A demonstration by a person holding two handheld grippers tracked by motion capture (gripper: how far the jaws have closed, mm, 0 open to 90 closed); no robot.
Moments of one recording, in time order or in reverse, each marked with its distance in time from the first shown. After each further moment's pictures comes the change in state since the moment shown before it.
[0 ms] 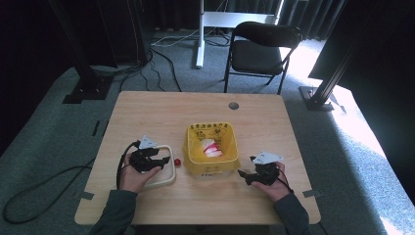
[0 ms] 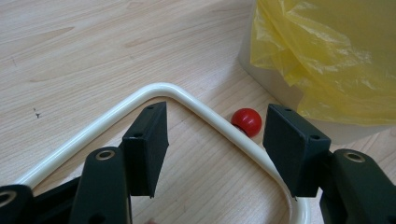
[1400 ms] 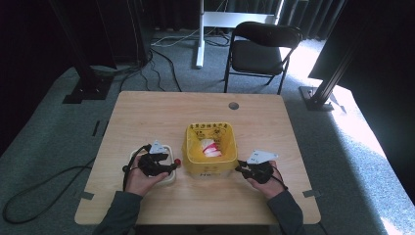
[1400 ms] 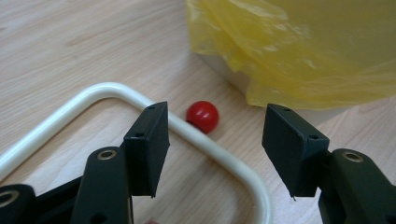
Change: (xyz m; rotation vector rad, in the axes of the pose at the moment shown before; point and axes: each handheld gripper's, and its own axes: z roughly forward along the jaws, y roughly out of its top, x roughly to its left) left arm -0.026 0.000 0.016 0.052 -0.083 0.098; right arm 0.012 0.020 0.002 -0.055 0.126 -0.076
